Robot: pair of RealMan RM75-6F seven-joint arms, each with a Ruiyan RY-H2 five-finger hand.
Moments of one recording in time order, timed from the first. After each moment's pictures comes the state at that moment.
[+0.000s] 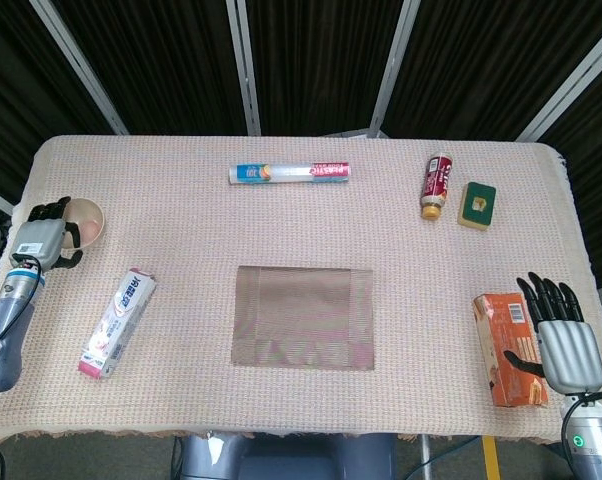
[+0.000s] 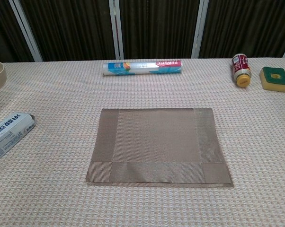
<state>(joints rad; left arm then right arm) -0.61 -1.36 -0.20 -1.01 1.03 0.70 0.09 0.11 -1.12 0.09 -1.69 -1.46 1.45 -0.17</state>
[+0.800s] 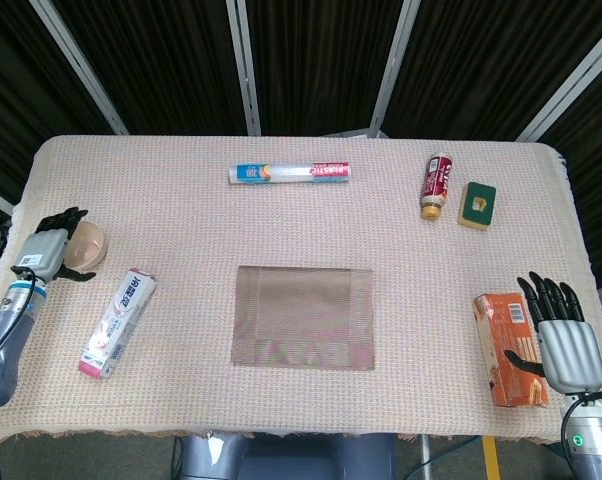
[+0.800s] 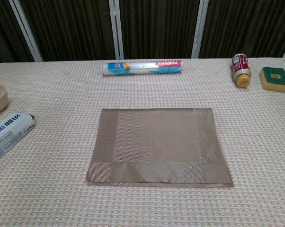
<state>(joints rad) -0.55 -1.33 -0.18 -1.07 1.22 0.80 -0.22 0.12 -1.12 0.09 -1.68 -1.46 1.44 -0.17</state>
